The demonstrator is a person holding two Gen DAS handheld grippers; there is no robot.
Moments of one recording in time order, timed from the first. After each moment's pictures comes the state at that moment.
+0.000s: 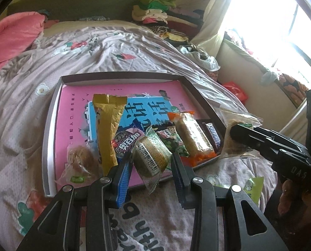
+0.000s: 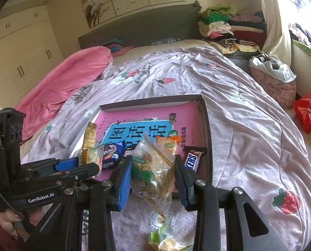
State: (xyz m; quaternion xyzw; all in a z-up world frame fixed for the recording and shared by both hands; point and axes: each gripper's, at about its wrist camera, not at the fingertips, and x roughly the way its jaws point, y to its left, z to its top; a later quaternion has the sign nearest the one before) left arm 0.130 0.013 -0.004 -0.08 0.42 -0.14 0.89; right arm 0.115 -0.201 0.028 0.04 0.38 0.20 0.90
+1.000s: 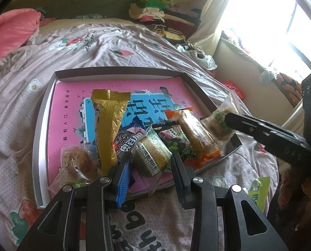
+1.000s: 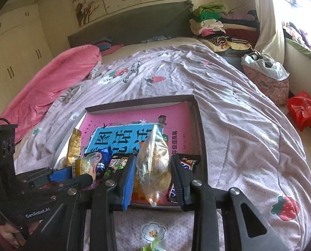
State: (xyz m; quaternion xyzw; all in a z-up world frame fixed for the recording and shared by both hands) left arm 0.141 0.016 -0.020 -0.09 0.42 -0.16 0.89; right arm 0.140 -0.191 0.017 0.03 0.39 0.17 0.90
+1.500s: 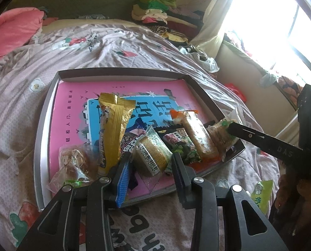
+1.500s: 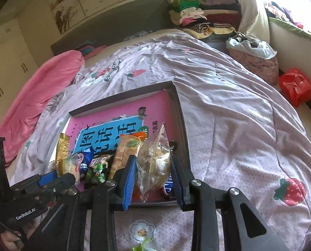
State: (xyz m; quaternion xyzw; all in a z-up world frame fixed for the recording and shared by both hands) left arm 0.144 0.019 -0.024 -0.10 0.41 -0.15 0.89; right arm 0.145 -0.219 -0.002 0.09 0.42 0.13 0.90
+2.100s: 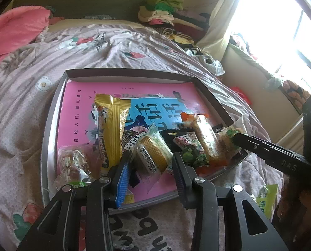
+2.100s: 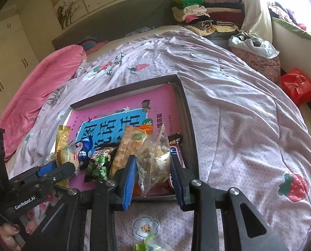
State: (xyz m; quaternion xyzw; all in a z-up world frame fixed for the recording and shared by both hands) left arm 0.148 0.029 -0.027 -0.10 0.41 -0.13 0.90; right arm 0.141 -0.209 -0.006 0.08 0.43 0.13 0.89
